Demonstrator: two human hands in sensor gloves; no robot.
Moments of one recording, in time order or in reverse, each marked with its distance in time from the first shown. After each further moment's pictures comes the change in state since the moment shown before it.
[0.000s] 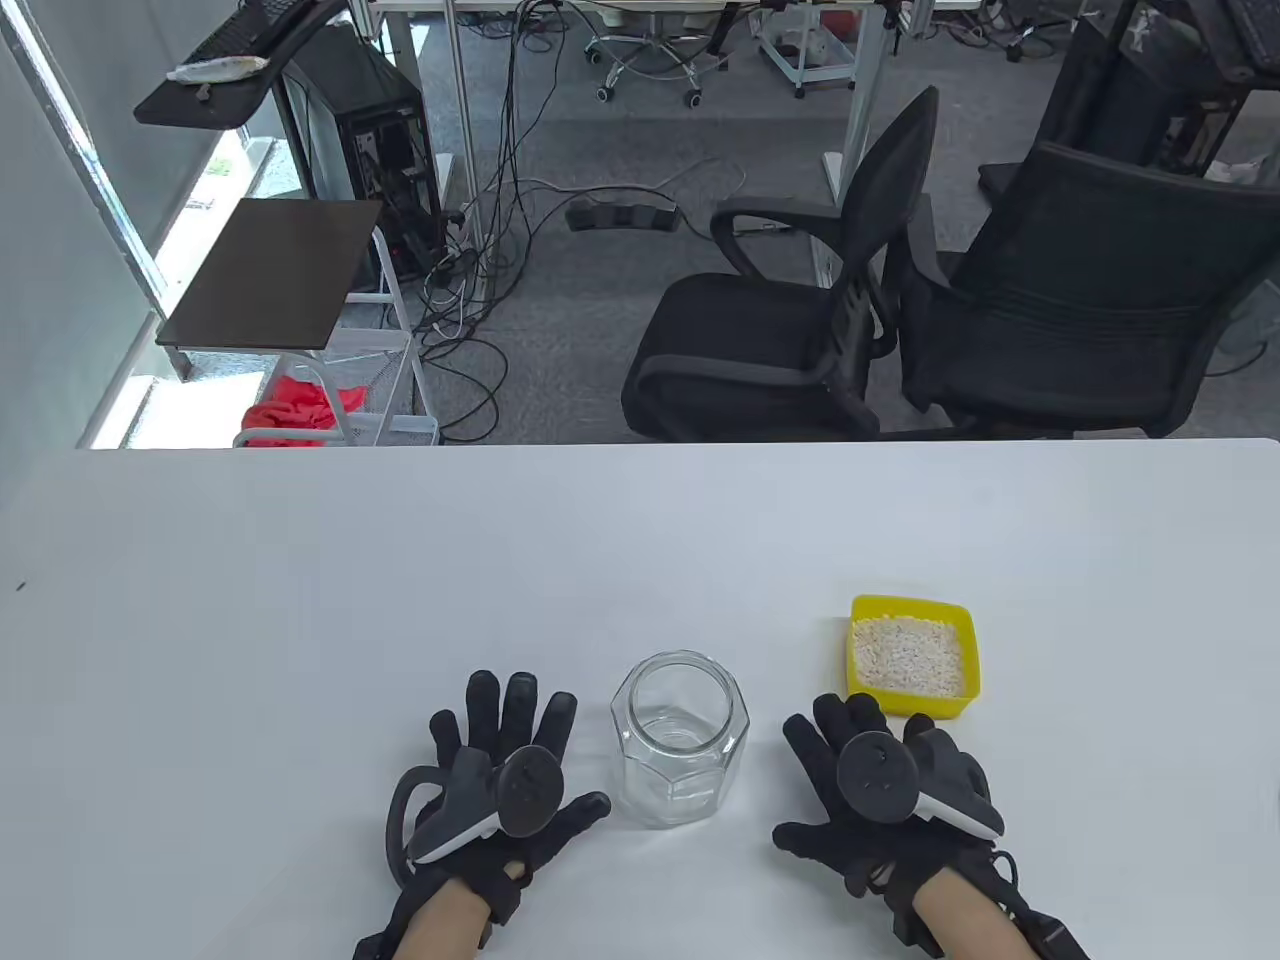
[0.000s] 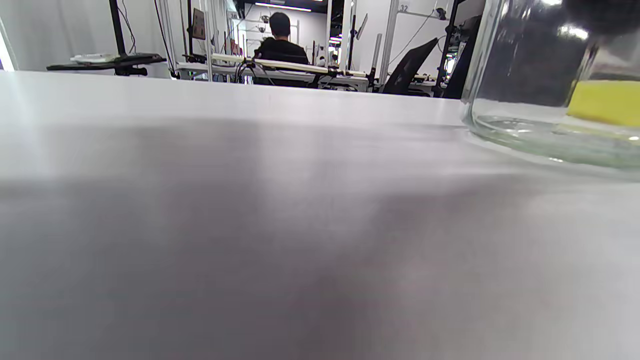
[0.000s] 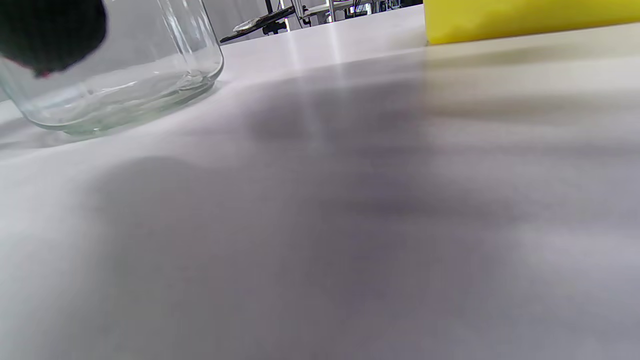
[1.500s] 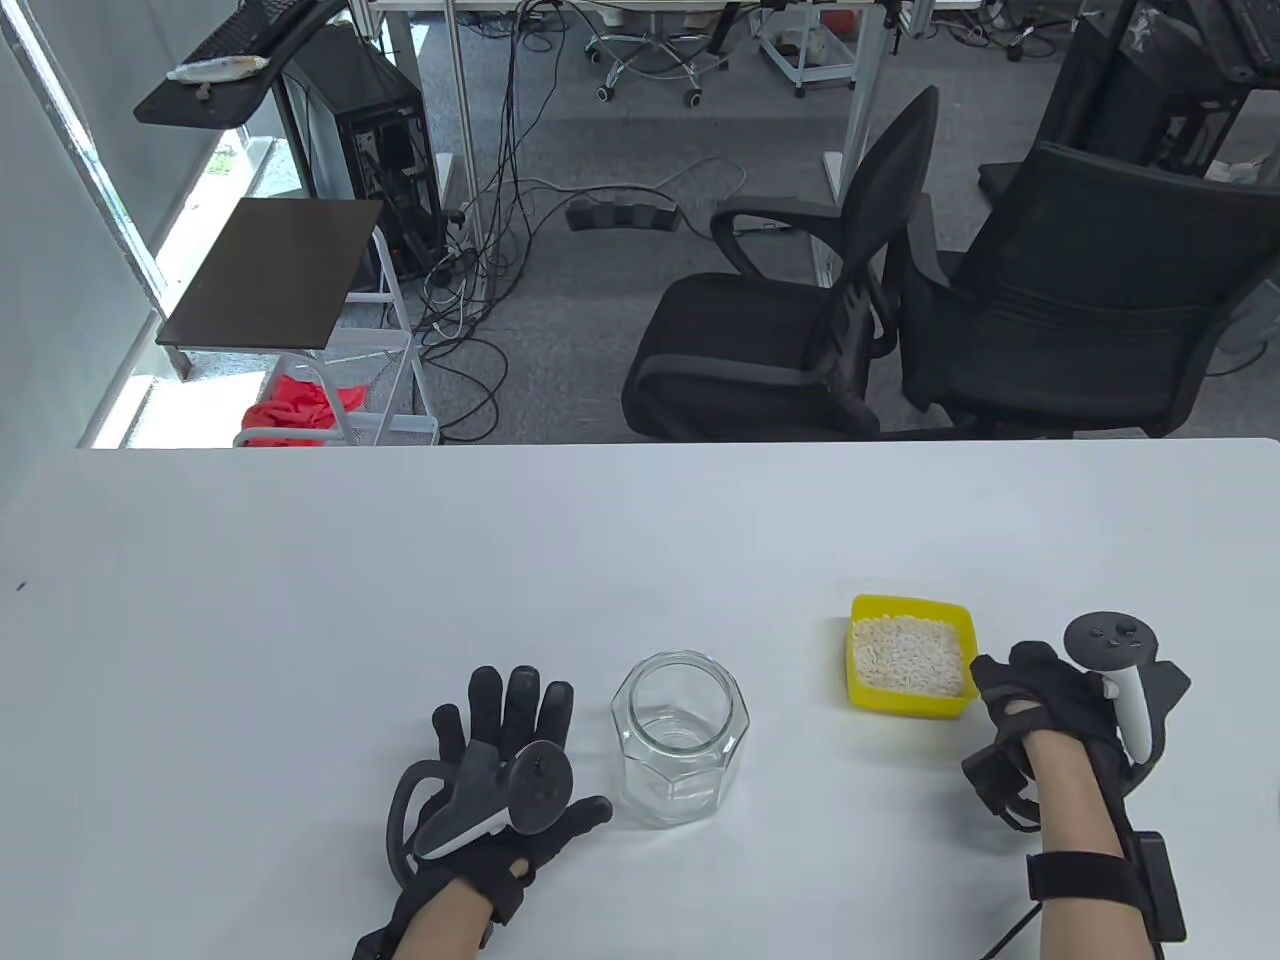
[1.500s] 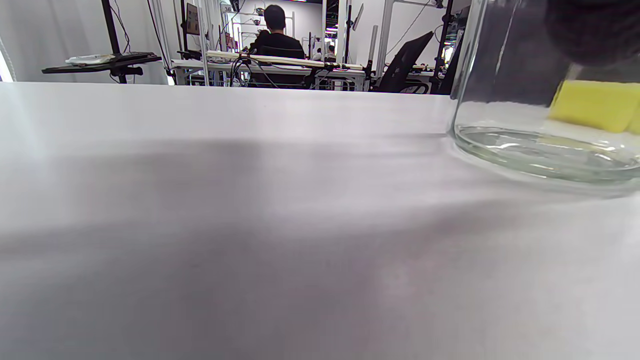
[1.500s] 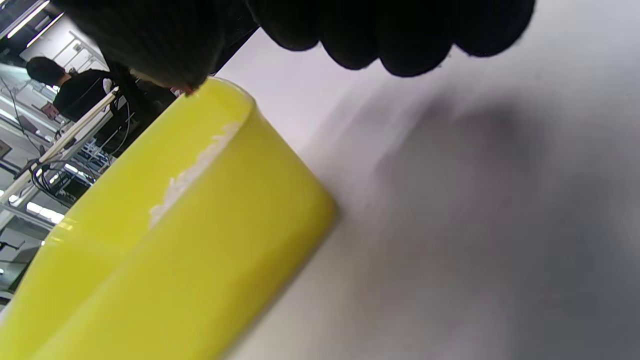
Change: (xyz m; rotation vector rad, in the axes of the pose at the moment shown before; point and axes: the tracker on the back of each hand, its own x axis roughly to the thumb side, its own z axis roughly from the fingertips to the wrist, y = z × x) left_hand 0.007 0.010 0.000 -0.044 0.007 -0.016; right_hand -0.174 -0.065 -0.003 -0.270 0.875 -0.683
